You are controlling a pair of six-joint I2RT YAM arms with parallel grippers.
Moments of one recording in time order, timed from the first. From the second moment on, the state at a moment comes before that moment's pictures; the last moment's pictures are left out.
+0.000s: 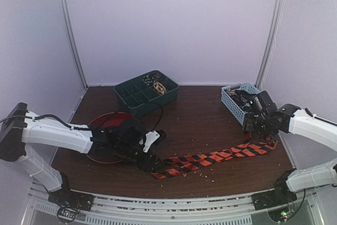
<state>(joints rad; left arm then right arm) -1.09 1.48 0.80 -0.15 0.13 -0.30 0.49 1.13 0.79 -0.64 0.47 0.63</state>
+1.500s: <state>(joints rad) -1.09 1.73 0.97 -0.32 0.33 0.29 0.30 1.09 0.79 -0.88 0.29 0.78</state>
